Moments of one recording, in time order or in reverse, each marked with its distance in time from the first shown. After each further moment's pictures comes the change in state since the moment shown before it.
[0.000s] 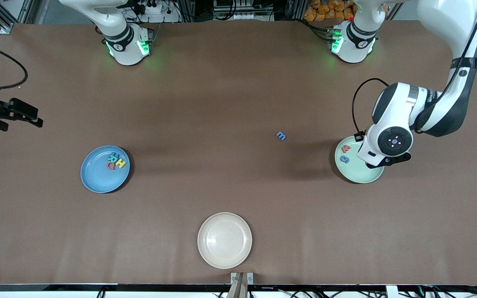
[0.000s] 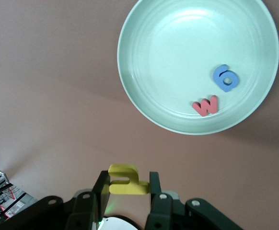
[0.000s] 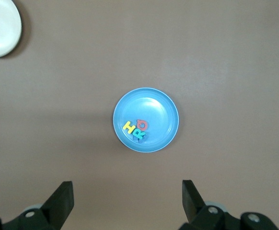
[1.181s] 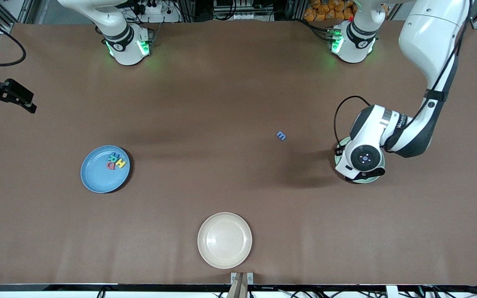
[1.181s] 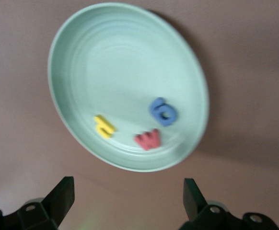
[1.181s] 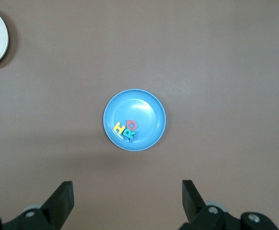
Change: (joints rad) left arm -0.069 0.163 -0.021 0.071 0.019 0.149 -0.141; right arm 0.094 -0.095 -0.060 -0.077 -0.093 0.030 0.076
